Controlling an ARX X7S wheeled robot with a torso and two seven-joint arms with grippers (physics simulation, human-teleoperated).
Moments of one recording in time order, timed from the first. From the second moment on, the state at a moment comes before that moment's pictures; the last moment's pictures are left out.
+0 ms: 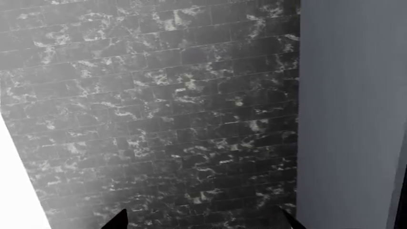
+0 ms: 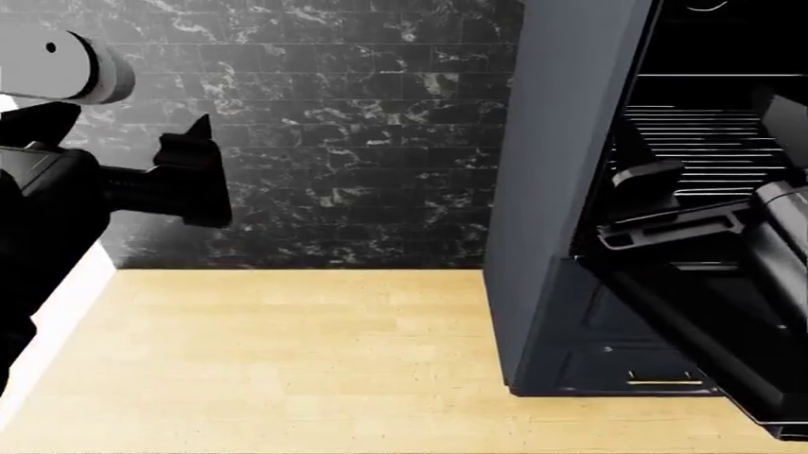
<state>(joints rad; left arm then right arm) -1.12 -0.69 0.02 0.56 -2.00 -1.32 -1.37 1.11 0.84 -0.04 -0.77 2.03 1.19 1.31</state>
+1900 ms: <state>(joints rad) -1.30 -0.86 0.21 0.54 -2.21 -1.14 -1.42 1.26 1.00 -0.18 -0.71 2.19 1.11 1.35</state>
